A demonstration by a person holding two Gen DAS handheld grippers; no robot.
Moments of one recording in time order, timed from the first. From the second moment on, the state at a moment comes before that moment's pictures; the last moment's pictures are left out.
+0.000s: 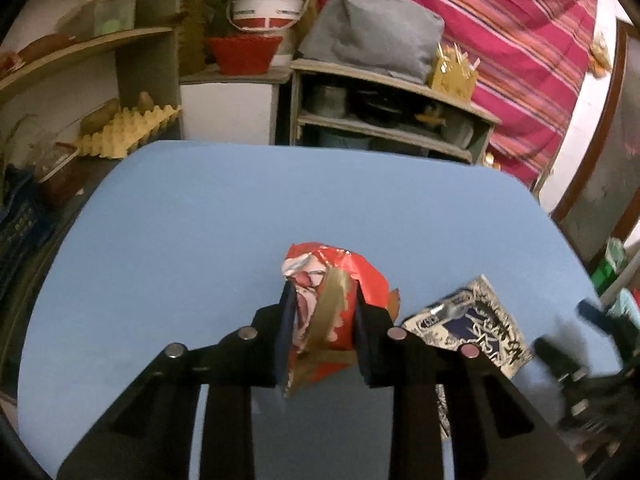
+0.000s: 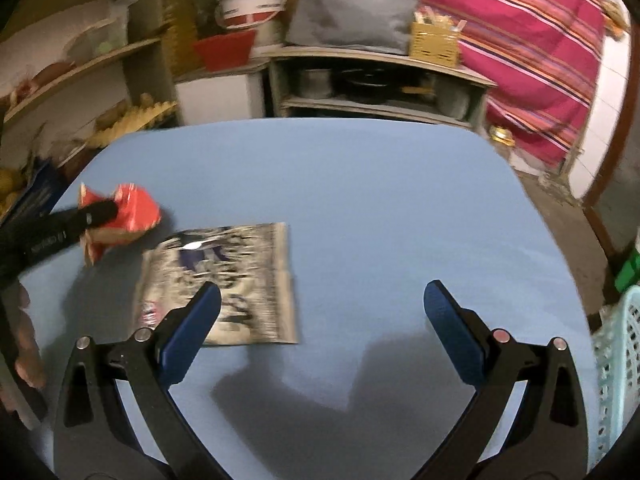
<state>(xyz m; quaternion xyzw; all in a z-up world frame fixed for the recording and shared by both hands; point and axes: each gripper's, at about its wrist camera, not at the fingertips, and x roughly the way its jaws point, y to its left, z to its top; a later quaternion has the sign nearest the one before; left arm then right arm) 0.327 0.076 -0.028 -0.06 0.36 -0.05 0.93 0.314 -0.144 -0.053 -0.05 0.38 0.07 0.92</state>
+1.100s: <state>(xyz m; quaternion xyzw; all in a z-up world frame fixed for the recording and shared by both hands) 0.277 0.090 0.038 -0.04 0.30 -0.03 0.95 0.277 -0.166 -0.009 -0.06 0.32 0.09 0.94</state>
